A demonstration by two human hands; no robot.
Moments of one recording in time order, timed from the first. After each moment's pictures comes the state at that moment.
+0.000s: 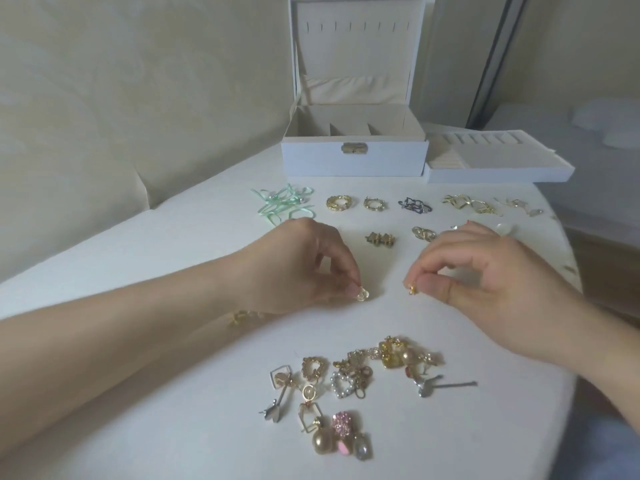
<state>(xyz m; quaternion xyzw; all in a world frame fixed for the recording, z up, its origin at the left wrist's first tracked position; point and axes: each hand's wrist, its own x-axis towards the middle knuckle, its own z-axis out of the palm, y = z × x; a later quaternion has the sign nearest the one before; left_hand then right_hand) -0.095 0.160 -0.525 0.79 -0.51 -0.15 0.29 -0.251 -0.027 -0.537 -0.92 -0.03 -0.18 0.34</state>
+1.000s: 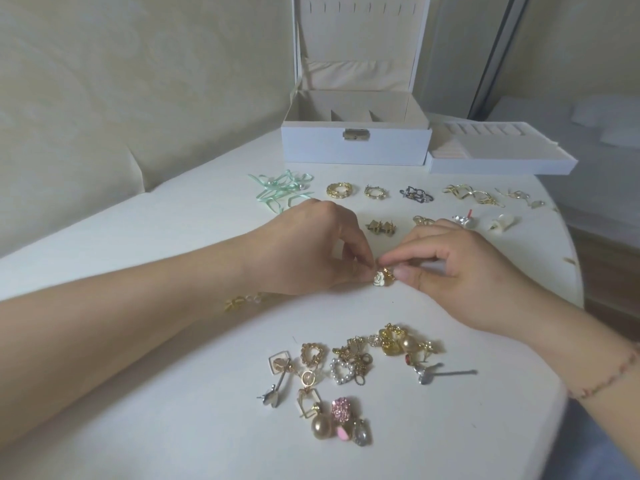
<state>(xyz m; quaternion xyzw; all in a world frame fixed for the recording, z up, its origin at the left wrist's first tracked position) -0.087 0.143 -0.533 0.78 -0.57 -0.09 0.24 -0.220 -0.035 -0.565 -0.93 -0.01 -0.15 0.32</state>
